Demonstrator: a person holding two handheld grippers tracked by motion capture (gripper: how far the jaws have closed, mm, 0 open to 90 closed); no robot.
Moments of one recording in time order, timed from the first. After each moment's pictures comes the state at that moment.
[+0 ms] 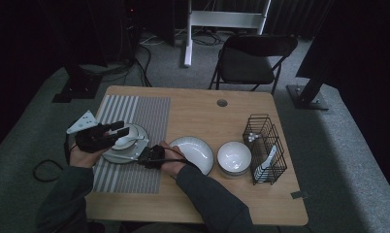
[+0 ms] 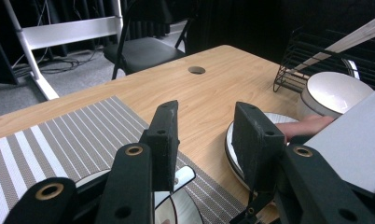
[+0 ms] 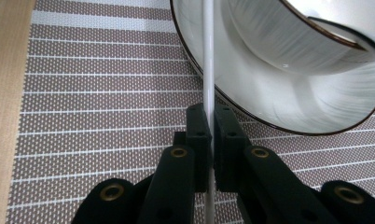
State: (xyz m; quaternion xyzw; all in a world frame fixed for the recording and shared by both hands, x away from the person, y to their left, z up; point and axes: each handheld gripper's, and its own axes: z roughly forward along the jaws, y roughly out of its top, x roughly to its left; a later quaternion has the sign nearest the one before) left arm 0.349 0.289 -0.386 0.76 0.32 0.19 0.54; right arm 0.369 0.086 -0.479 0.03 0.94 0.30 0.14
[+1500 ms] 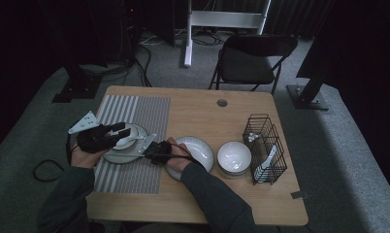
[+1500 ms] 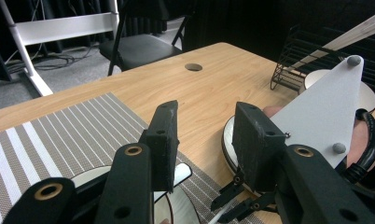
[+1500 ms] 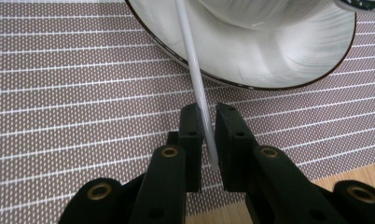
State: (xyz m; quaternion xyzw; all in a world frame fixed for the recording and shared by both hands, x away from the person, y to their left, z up) left arm 0.350 0.288 -0.392 0.76 0.32 0.18 0.54; right arm 0.387 0.068 -0.484 0.08 0.94 0.29 0.14
